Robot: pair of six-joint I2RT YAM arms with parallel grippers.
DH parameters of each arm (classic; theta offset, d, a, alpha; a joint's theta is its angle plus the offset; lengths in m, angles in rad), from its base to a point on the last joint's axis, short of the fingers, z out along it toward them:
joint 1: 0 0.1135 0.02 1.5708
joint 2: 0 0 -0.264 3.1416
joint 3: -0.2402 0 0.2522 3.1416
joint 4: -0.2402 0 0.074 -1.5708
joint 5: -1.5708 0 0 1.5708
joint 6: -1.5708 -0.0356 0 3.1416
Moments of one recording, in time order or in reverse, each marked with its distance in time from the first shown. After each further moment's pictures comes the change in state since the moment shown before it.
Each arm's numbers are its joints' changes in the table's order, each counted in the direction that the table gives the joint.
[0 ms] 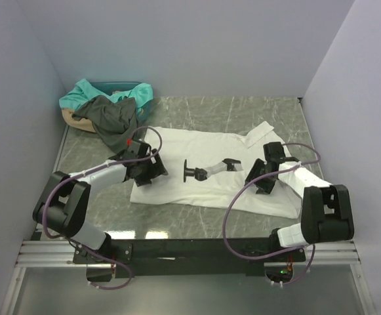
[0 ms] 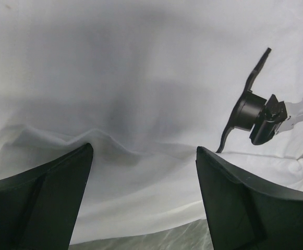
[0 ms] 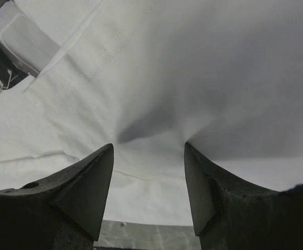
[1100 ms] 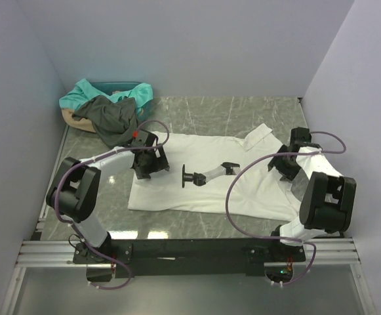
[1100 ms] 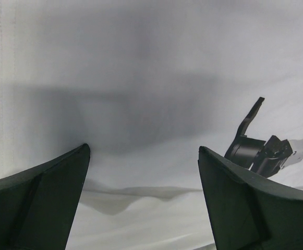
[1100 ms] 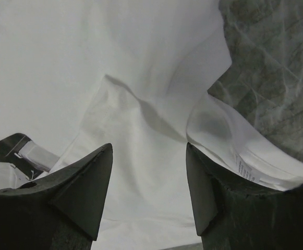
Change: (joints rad) left arm -0.008 -0.142 -0.202 -0.182 0.053 -0.085; right arm -0.277 -0.098 -0.229 -0.112 -0.084 0.134
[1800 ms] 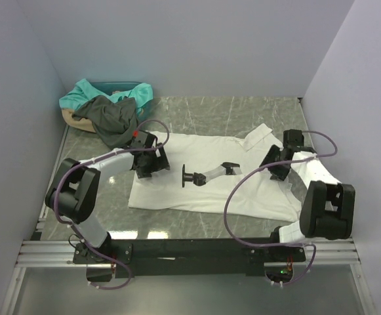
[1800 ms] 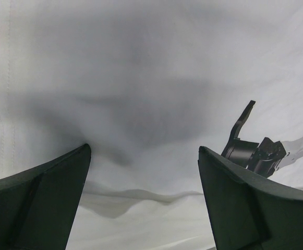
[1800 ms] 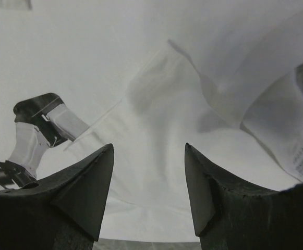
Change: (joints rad) left arm 0.000 0.008 0.028 0.065 -0.001 -0.011; right arm 0.078 0.087 0.066 0.049 0.089 0.007
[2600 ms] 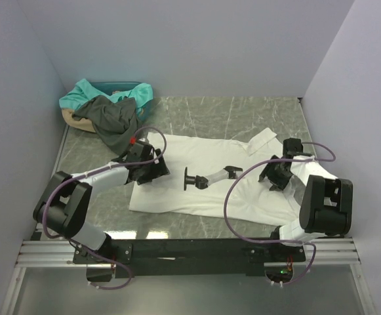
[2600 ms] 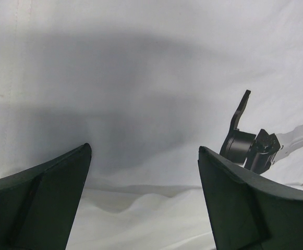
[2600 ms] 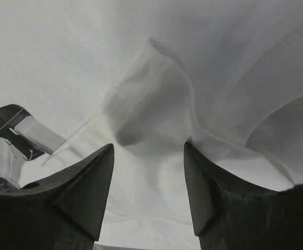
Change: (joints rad) left arm -0.029 0.131 0.182 0.160 0.014 0.036; right arm -0.033 -0.070 0.086 0.025 0.026 -0.016
